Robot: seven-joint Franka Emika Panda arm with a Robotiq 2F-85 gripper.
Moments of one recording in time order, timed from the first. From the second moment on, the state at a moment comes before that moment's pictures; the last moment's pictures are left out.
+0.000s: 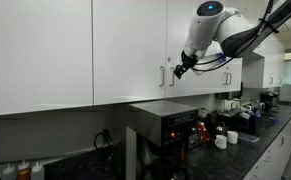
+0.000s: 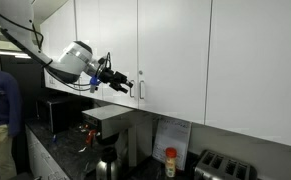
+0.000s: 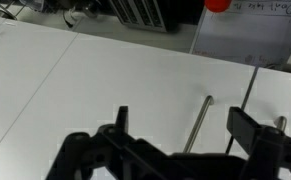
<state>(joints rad) 0.00 -0.28 0.05 -2.43 -1.38 2.54 1.24</state>
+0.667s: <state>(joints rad) 0.00 -0.18 0.04 -2.37 -1.60 2.54 1.39</state>
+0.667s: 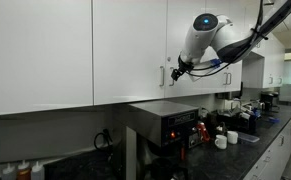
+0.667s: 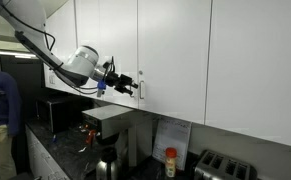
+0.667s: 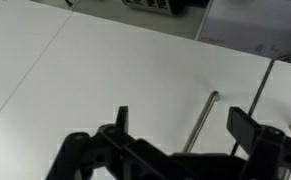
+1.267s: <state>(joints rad) 0.00 -0.07 0.01 -2.26 -1.64 2.54 1.39</state>
